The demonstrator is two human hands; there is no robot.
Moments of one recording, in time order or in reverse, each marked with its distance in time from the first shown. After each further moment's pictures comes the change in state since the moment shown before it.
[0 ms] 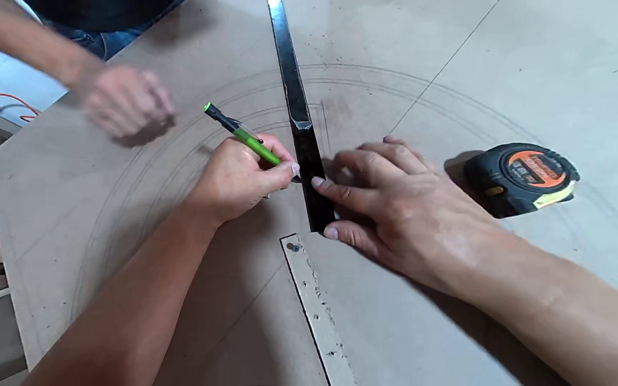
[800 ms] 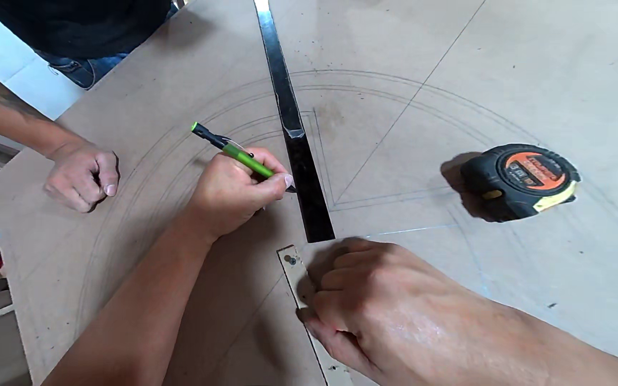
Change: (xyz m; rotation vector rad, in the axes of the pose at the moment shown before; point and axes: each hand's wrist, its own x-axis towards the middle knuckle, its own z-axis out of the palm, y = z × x) left_hand -0.001 -0.002 -0.001 -0.018 -0.007 0.037; right_hand -0.022 -0.052 0.012 0.263 -0.064 -0.307
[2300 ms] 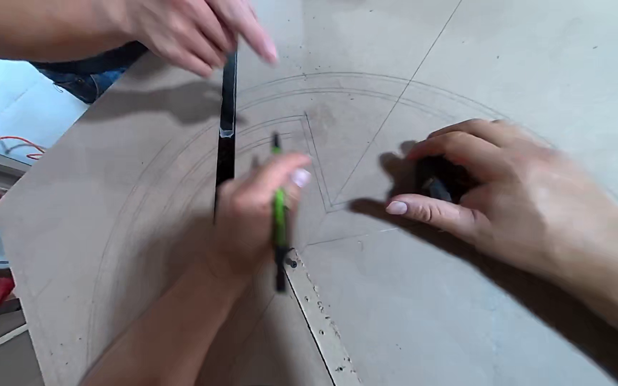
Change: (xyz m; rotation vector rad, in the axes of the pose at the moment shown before) left_hand -0.015 0.017 0.031 0.416 0.191 0.385; right_hand -0.048 0.074 -0.060 -0.220 0.341 0.637
